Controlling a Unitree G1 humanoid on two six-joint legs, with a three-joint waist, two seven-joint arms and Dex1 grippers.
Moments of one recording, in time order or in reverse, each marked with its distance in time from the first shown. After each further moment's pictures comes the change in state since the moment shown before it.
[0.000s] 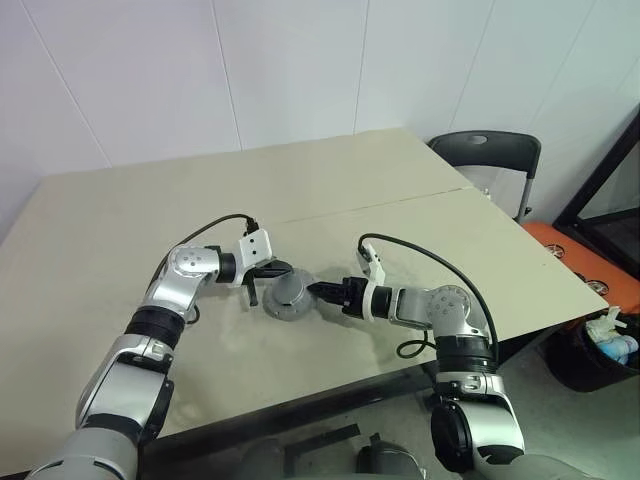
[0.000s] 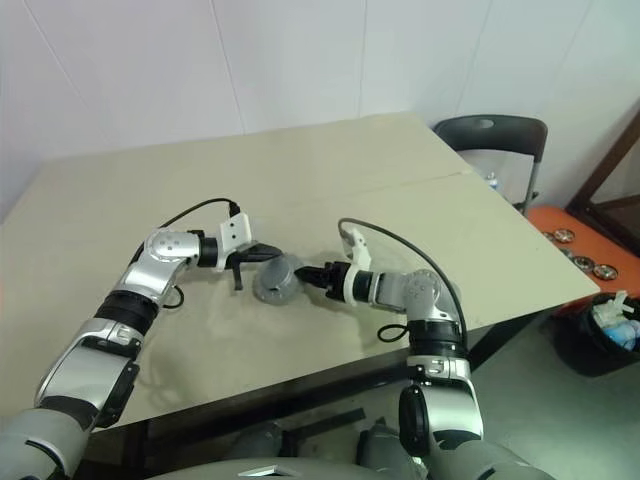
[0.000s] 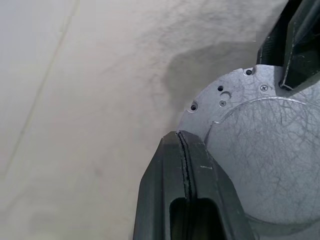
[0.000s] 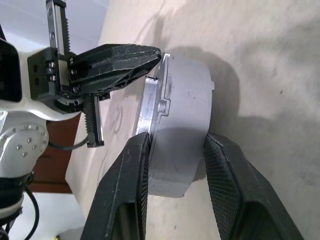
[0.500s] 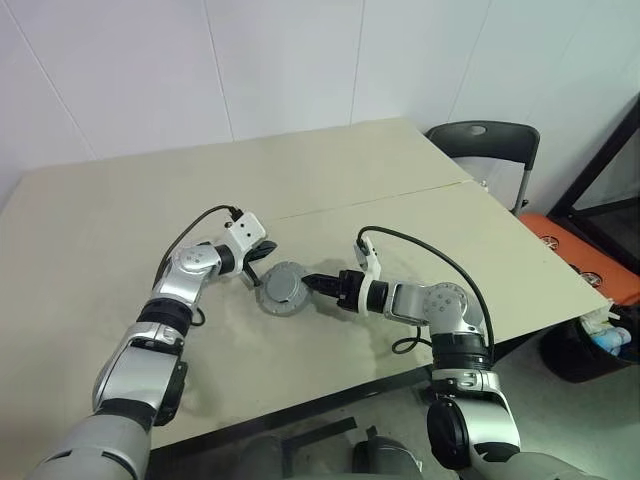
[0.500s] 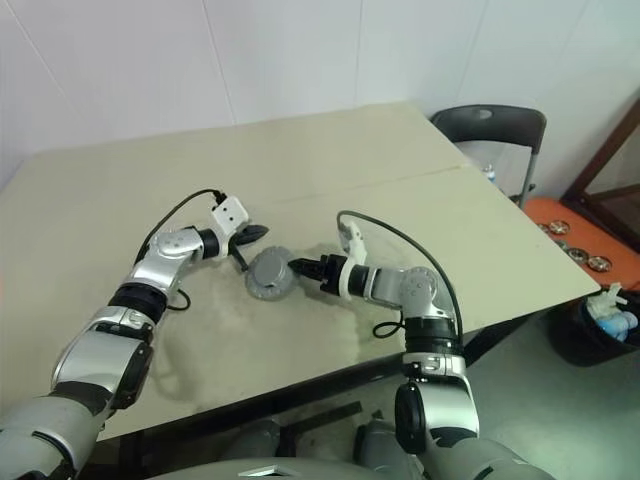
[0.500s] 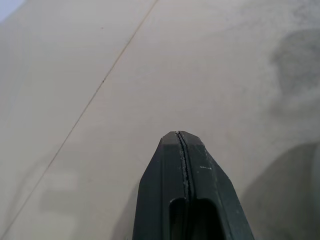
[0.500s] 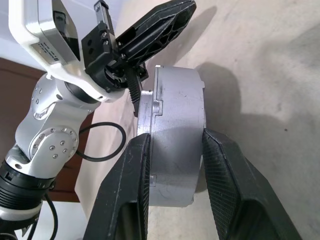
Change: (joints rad) left arm -0.083 -0.063 0.100 0.213 0.015 0.041 0.274; right arm -0.019 0.009 -0.008 0.024 0.032 -0.049 0.021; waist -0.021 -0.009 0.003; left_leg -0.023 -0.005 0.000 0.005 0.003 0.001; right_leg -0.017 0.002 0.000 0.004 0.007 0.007
